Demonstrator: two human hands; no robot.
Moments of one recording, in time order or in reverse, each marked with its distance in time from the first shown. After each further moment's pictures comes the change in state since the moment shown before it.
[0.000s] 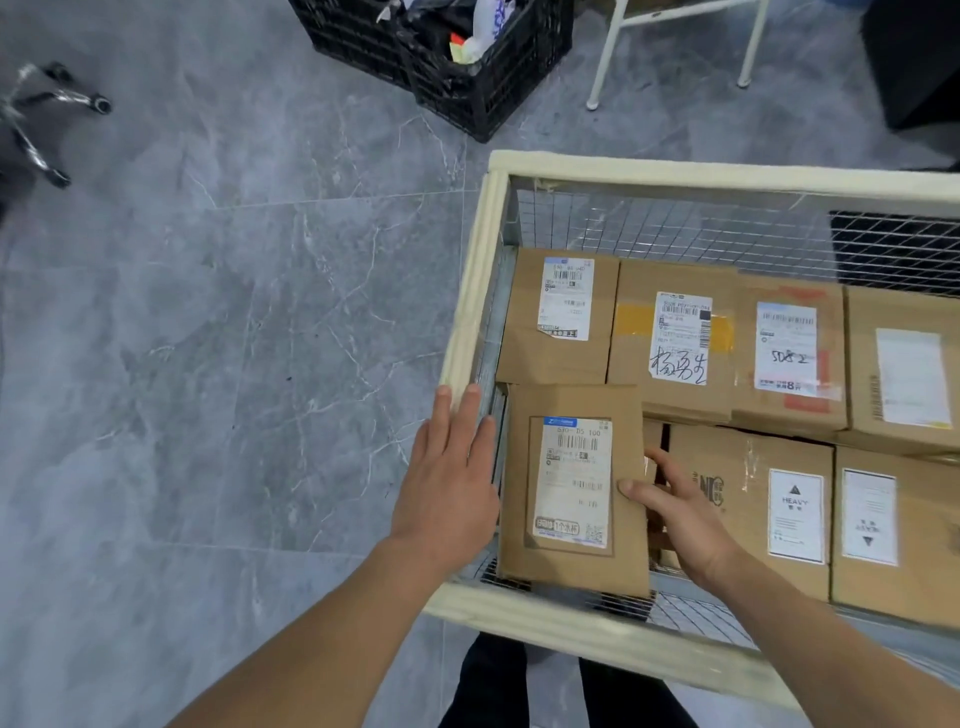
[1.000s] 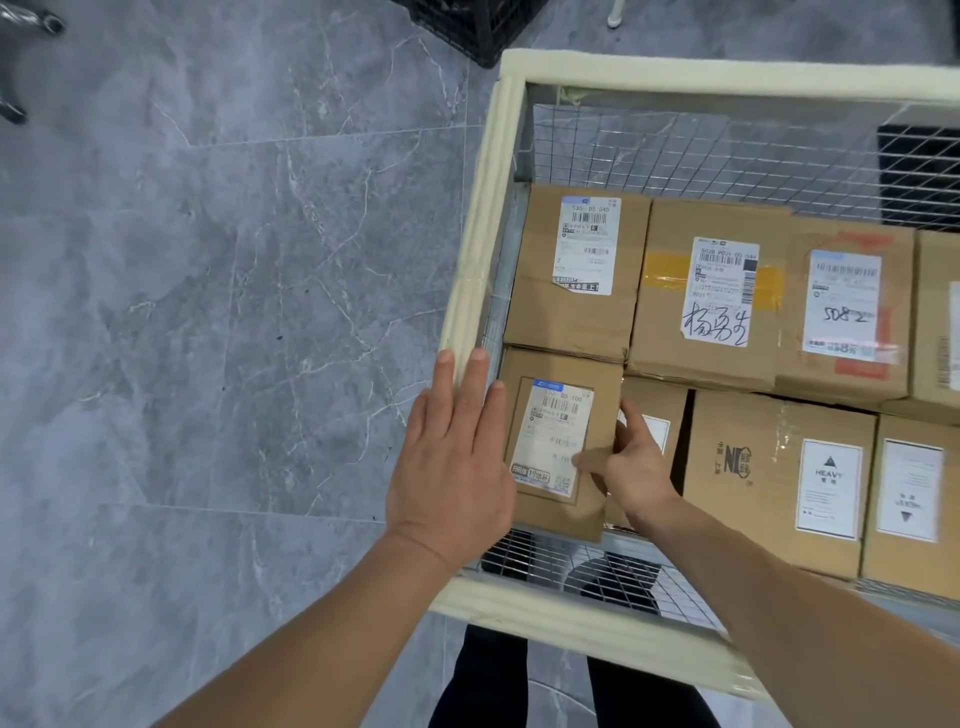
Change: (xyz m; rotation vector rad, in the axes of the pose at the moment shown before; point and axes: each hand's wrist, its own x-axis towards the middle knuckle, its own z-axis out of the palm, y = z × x) left_hand 0.003 -0.003 0.020 0.064 0.220 0.039; right_hand 0.083 0.036 0.057 0.002 0.057 0.021
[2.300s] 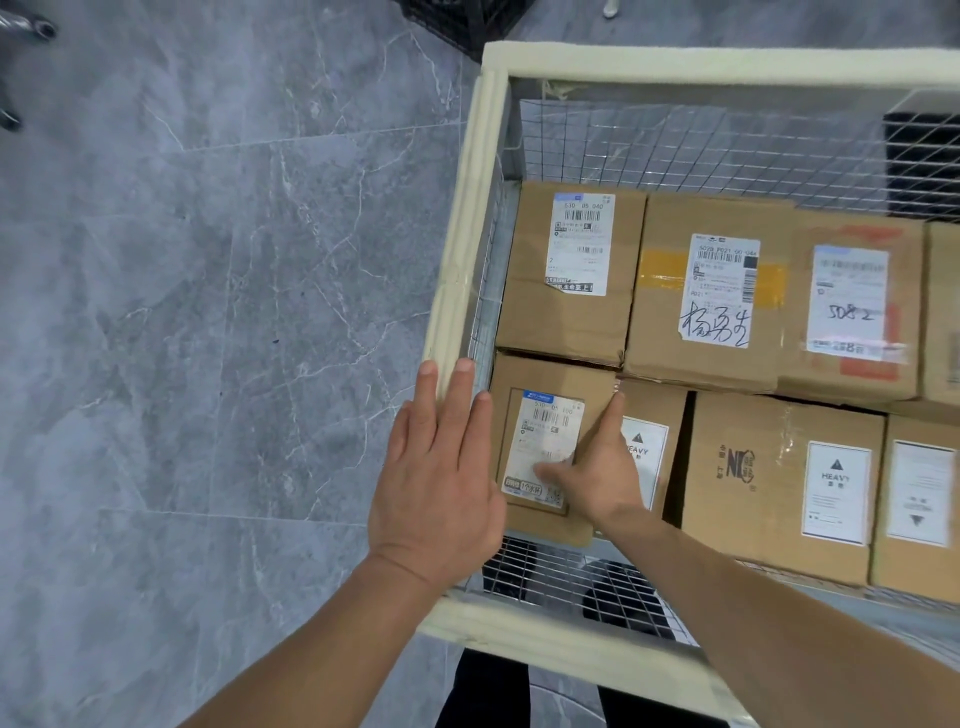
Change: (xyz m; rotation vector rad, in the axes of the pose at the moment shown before) left_hand -0.001 0.001 0.002 0.035 -0.026 -0.020; right_hand 0.005 0.003 0.026 -0.532 0.163 -0.083
